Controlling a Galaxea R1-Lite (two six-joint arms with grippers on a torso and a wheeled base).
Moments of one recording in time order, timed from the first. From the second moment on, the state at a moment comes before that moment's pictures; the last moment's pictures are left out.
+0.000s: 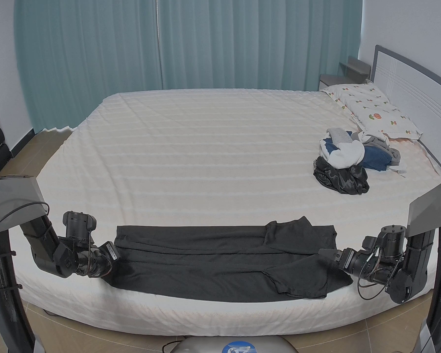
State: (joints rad) left arm -0.02 2.21 -0.61 -0.74 -0.06 -0.64; right arm 0.11 2.32 -0.25 -1.55 0.30 0.58
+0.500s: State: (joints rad) left arm -0.02 2.21 -0.62 -0.74 -0.06 -0.67; right arm 0.10 2.45 -0.34 -1.55 0.32 0.51
